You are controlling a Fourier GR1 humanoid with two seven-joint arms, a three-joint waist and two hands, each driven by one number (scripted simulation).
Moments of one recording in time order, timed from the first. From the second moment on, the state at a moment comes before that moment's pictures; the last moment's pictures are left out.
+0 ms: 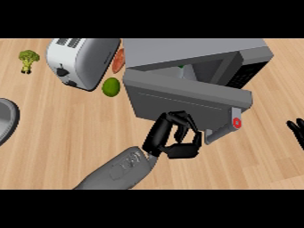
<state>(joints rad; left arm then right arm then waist) -0.64 0.00 -0.90 -0.94 0.49 0.54 -0.48 0.21 -0.31 -0.17 -1.85 -0.28 0.57 -0.43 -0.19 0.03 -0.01</state>
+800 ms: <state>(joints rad) -0.79 0.00 -0.87 -0.89 0.74 0.77 -0.47 0.05 -0.48 -0.33 -1.93 -0.23 0.52 -0.38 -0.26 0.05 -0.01</state>
